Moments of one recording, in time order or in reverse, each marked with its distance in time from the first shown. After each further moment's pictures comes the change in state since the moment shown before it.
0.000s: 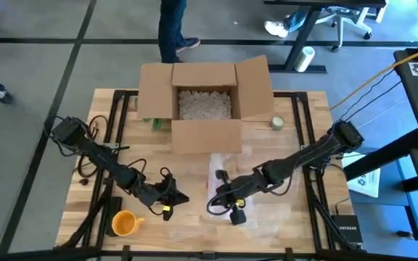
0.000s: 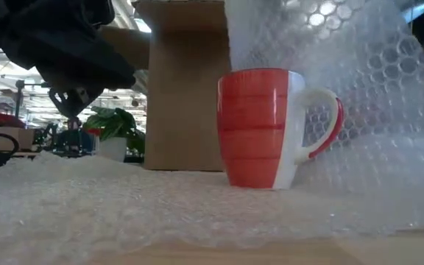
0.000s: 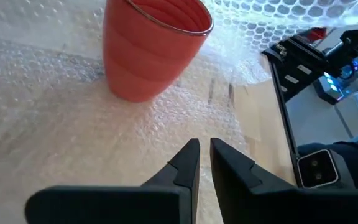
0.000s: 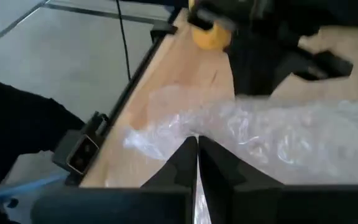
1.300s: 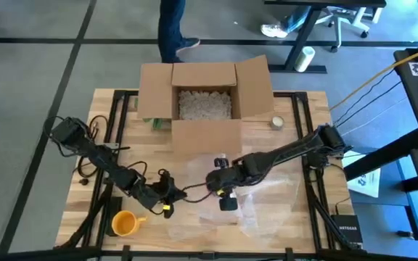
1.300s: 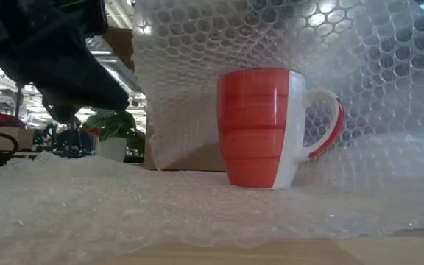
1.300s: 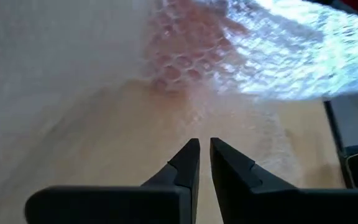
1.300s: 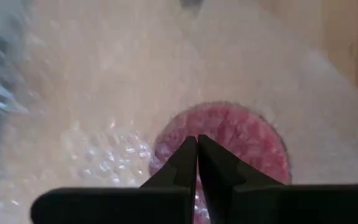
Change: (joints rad) left arm -0.021 0.000 0.000 -0.130 -0.109 -0.037; right arm -0.105 0.252 0.371 -0.632 0.022 0.040
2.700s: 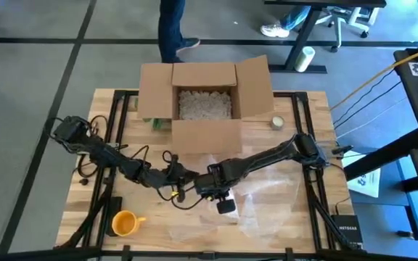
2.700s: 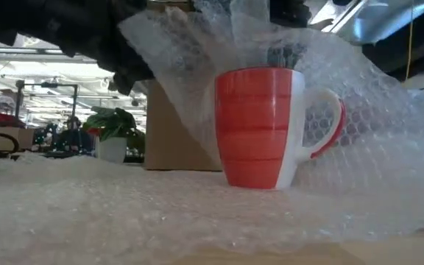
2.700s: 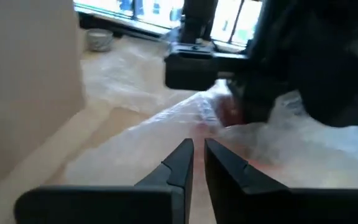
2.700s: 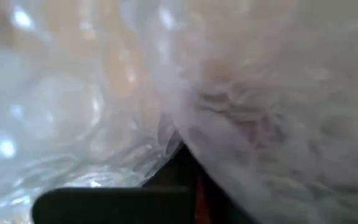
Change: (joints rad) left arm 0.199 0.019 0.008 0.319 0.012 0.401; right arm -0.031 0.209 0.177 -0.222 -0.138 -0.119
